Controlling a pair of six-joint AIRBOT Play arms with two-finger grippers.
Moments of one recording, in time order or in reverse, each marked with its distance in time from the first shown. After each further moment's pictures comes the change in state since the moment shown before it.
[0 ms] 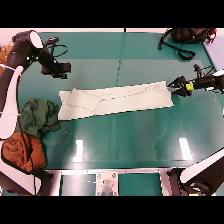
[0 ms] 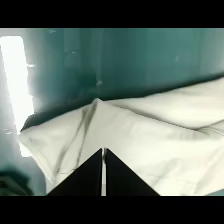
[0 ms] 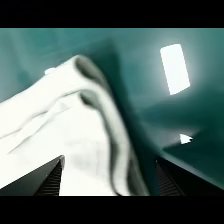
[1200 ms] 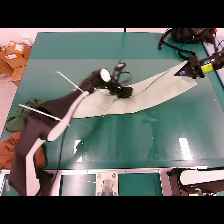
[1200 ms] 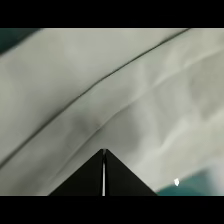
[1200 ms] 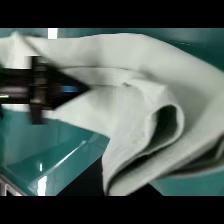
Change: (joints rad) left arm -0.514 -0.312 0.014 -0.489 0.509 0.142; right arm 0.118 0.442 0.062 -0.006 0.322 0.039
